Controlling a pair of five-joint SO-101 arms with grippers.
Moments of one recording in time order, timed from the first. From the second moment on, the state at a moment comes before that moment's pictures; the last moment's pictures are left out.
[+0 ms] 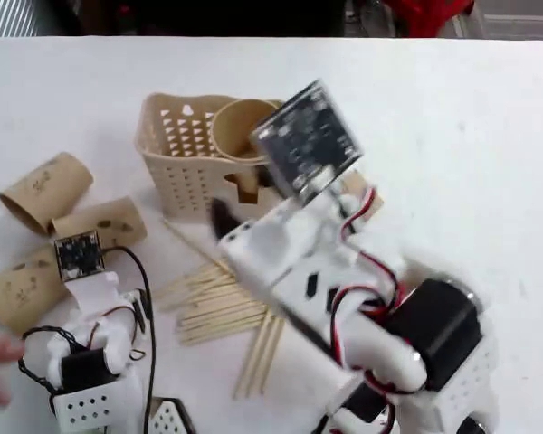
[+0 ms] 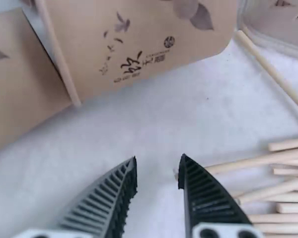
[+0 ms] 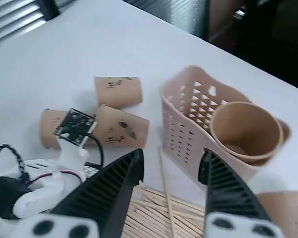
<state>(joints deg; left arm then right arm) -20.6 -102.4 97.2 72.7 3.8 -50.2 -33.5 -18.9 91.0 -0.7</state>
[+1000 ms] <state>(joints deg) -17.1 -102.4 97.2 72.7 3.8 -69.9 -36.8 -19.0 92.2 -0.7</state>
